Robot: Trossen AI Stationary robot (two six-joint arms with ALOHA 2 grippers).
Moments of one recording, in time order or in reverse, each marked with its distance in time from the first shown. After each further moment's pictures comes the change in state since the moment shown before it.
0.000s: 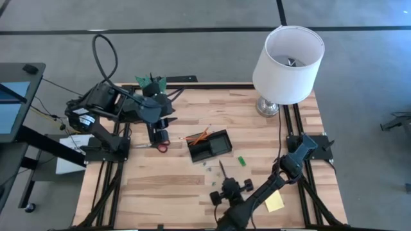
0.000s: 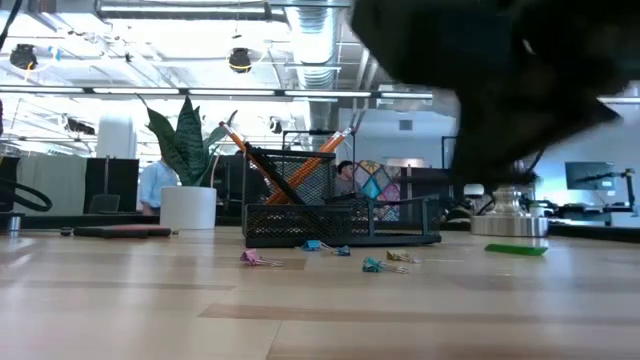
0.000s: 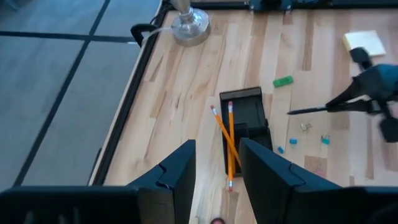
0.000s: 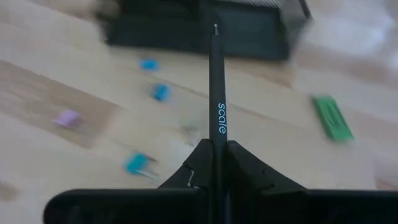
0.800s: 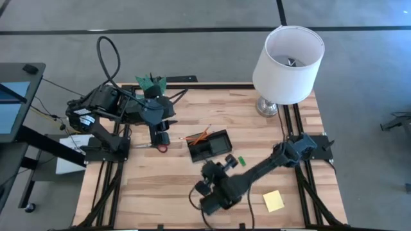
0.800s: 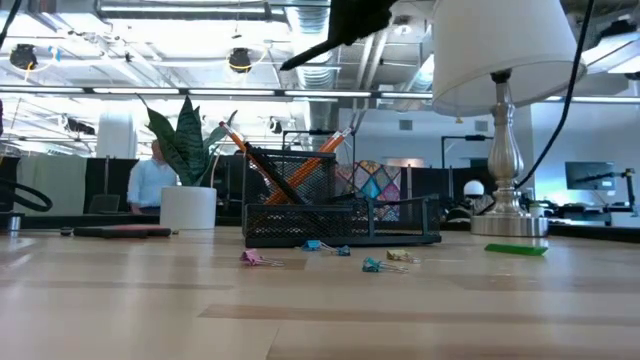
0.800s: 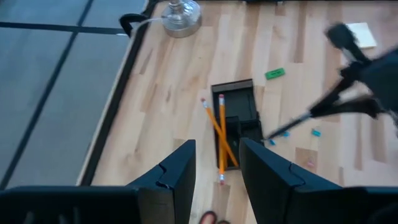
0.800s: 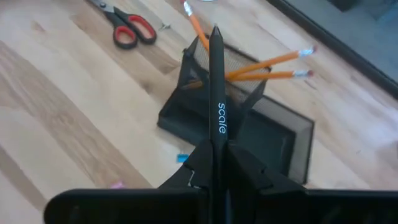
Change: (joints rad) left arm 0.000 0.000 -0.020 -0.001 0.052 -0.016; right arm -0.176 -0.129 0.294 -0.008 0.050 -0.780
